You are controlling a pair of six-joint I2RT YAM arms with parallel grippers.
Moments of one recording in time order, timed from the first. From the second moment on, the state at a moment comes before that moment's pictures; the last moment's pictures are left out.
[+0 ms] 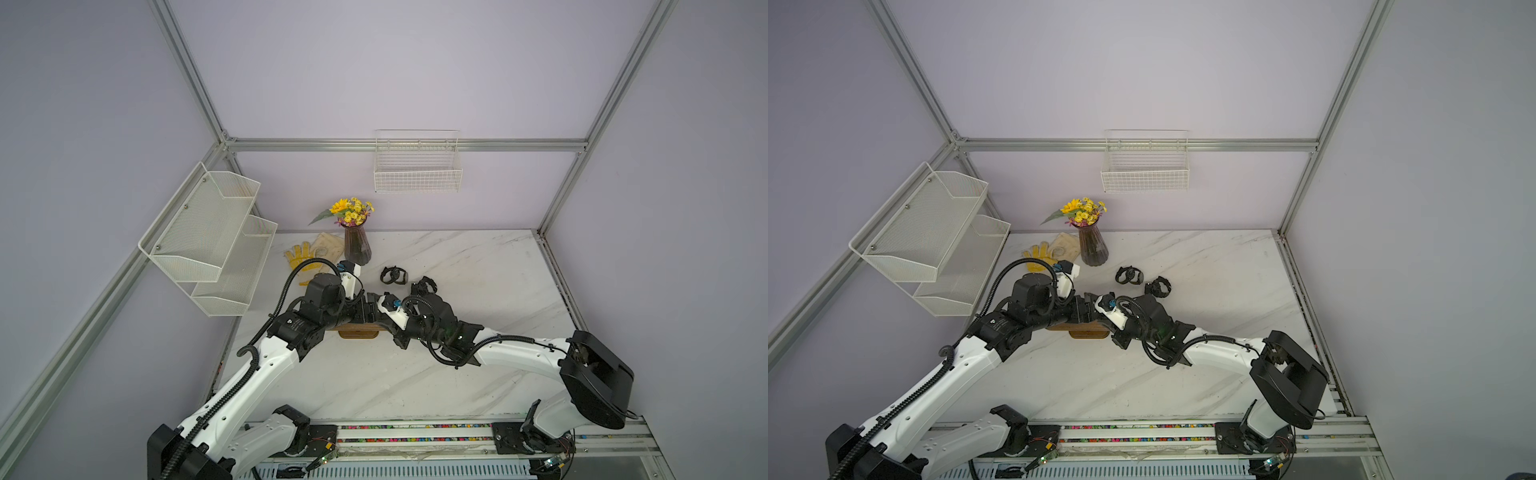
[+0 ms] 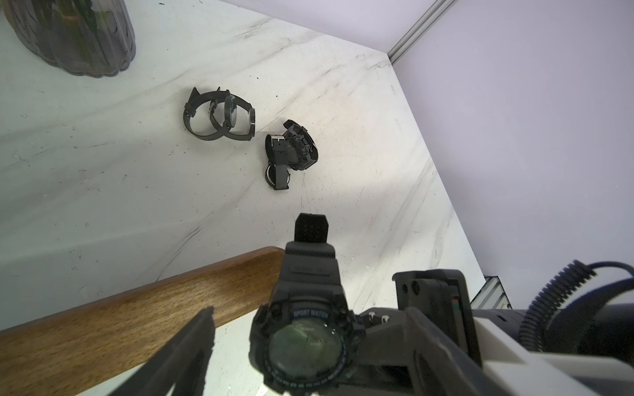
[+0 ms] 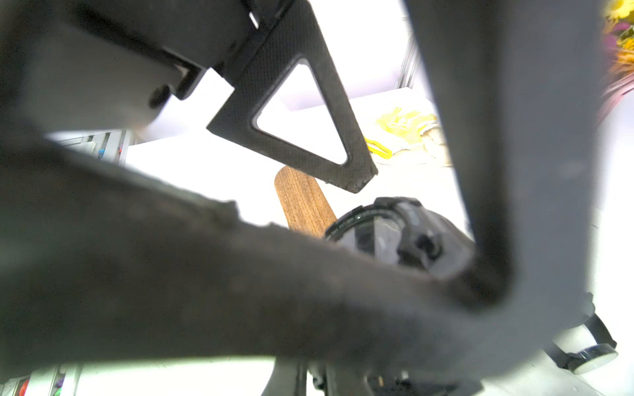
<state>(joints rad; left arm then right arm) -0.47 1.05 0.92 -0.47 0.25 -0.49 0.91 1.55 0.86 0.35 -0.22 -0.12</state>
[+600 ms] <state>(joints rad) -0.44 1.02 0.92 -0.50 0.28 -0.49 0.91 1.55 0.86 0.38 -0.26 -0.09</state>
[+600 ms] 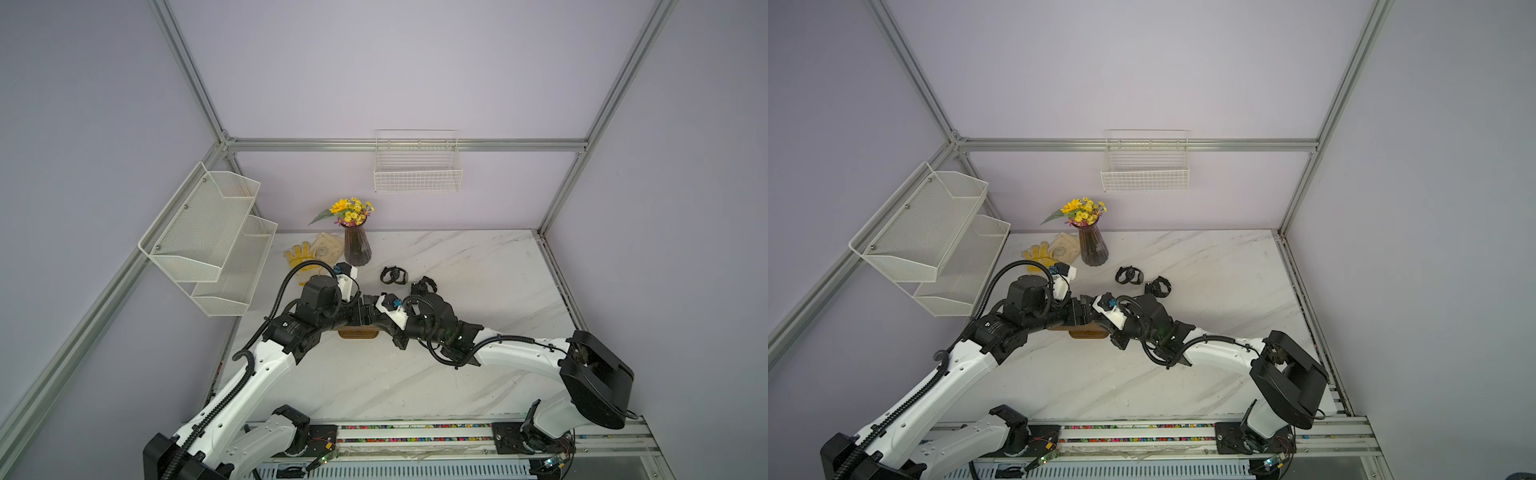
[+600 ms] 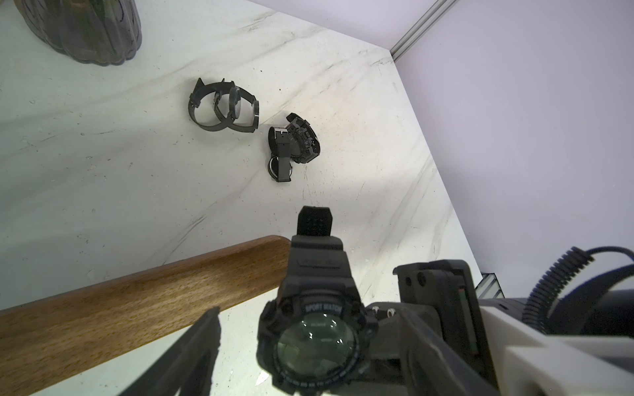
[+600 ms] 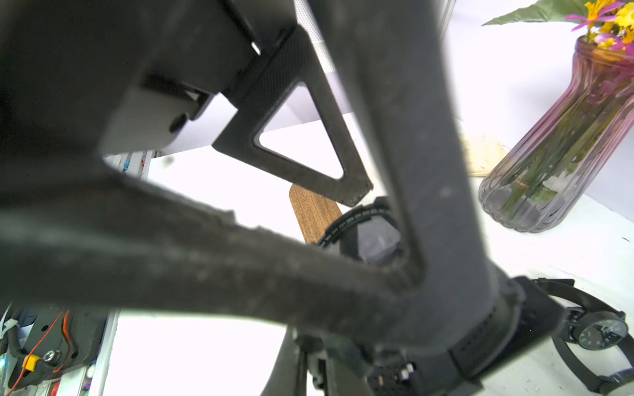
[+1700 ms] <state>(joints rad) -0.42 1.11 0.95 -0.65 0.24 -0.44 0.91 1.54 0.84 0.40 -0.27 -0.05</state>
